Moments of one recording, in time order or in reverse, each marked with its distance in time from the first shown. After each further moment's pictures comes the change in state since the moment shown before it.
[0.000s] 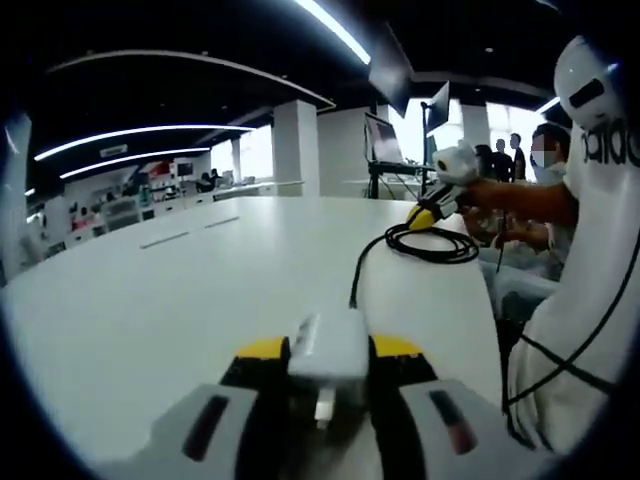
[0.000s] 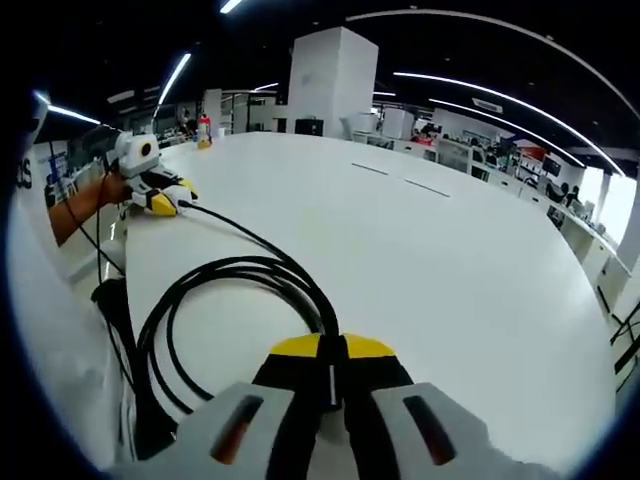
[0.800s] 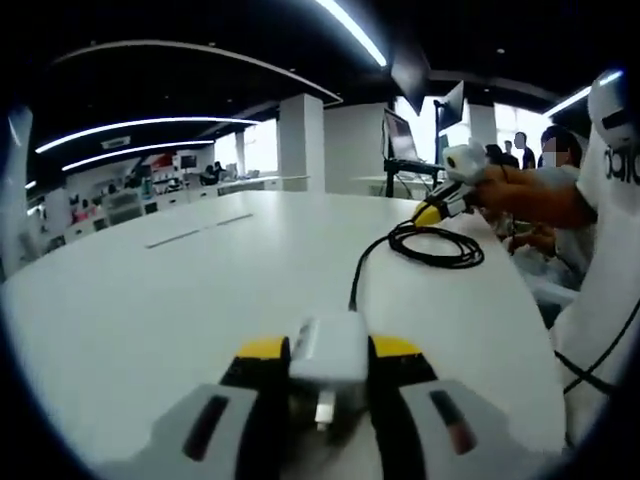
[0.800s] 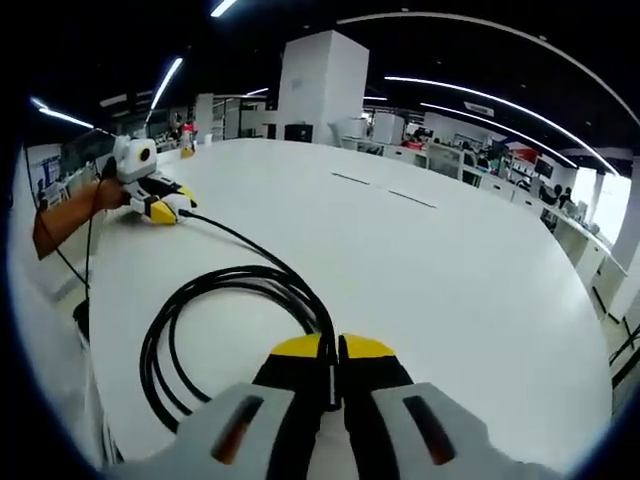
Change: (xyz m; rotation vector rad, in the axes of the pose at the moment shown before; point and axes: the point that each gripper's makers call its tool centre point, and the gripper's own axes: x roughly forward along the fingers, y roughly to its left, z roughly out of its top) left arm 0.036 0.052 0.015 -0.021 0.021 0.025; right arm 0.035 -0.044 0.033 0.013 -0.025 -0.030
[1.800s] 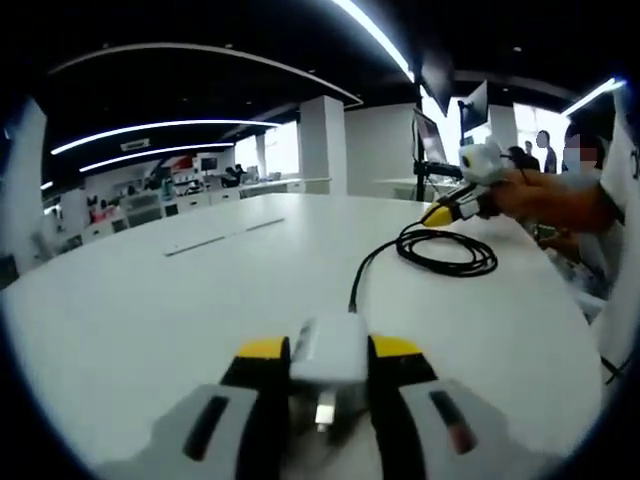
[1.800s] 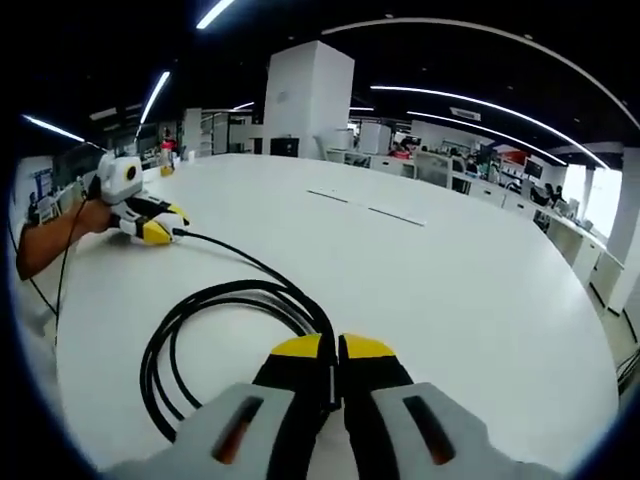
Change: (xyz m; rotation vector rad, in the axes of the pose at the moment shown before) left arm 0.032 0.056 0.013 -0.005 -0.013 0.098; right arm 0.050 -0.035 0.035 0.035 -0.058 -0.038
